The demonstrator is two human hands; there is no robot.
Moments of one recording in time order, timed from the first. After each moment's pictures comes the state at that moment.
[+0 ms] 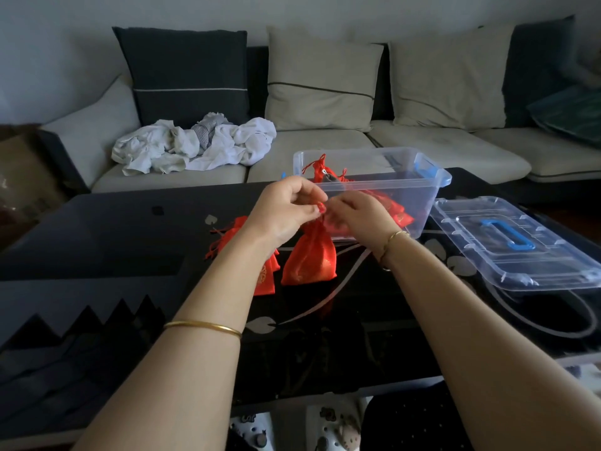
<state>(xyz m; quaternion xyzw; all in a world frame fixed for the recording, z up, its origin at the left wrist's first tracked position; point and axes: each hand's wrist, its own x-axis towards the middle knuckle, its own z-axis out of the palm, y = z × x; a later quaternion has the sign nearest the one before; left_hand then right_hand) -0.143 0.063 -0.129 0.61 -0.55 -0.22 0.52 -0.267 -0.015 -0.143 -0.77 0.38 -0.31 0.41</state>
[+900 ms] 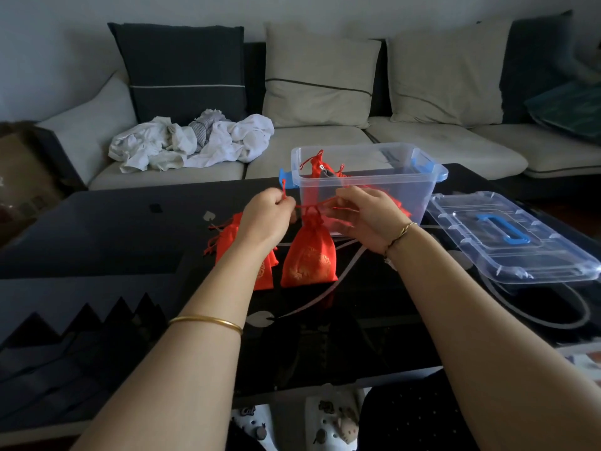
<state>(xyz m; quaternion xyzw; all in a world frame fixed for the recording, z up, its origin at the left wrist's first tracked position) -0.135 0.062 -0.142 0.74 -0.45 -0.15 0.47 -0.273 -0.020 -0.142 -0.52 0.31 -0.35 0.72</state>
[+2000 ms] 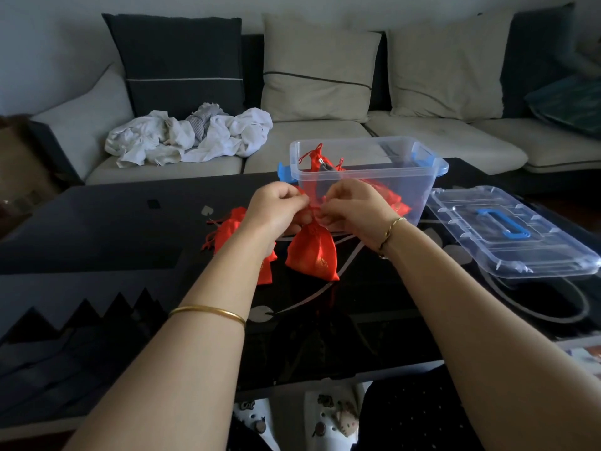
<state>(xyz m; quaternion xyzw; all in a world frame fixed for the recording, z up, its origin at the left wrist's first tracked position) -0.145 0.061 -0.139 0.68 -0.40 -0.29 0.53 -0.267 -0.007 -0.141 -0.70 0.32 -0.32 0.55</state>
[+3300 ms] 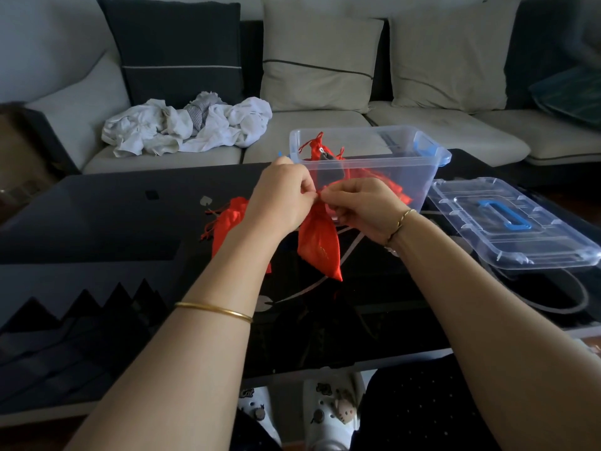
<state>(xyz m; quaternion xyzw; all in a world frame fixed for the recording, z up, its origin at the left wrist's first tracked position) -0.152 0.061 -0.133 0.73 -0.59 0.05 0.33 -0.273 -0.014 -0.151 -0.66 0.32 -0.31 0.61</state>
